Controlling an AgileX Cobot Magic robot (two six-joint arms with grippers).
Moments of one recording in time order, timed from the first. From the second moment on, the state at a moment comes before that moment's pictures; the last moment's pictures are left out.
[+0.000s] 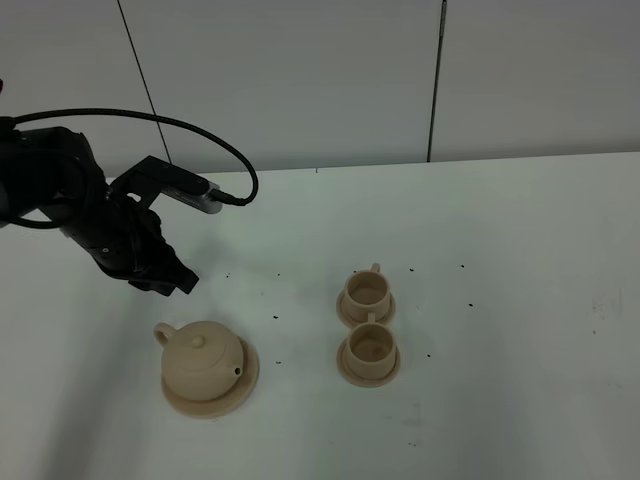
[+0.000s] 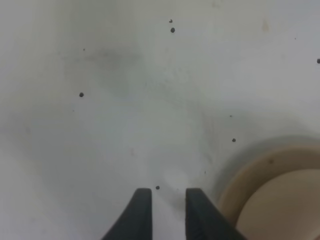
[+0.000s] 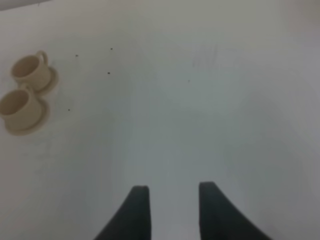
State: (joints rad) left arm -0.14 2.02 -1.44 -0.09 0.75 0.52; right arm 0.05 -0.01 -0.49 0.12 1.06 0.05
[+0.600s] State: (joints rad) left arm -0.14 2.04 -1.44 -0.09 0.81 0.52; right arm 0.05 -0.01 -0.49 0.12 1.06 0.05
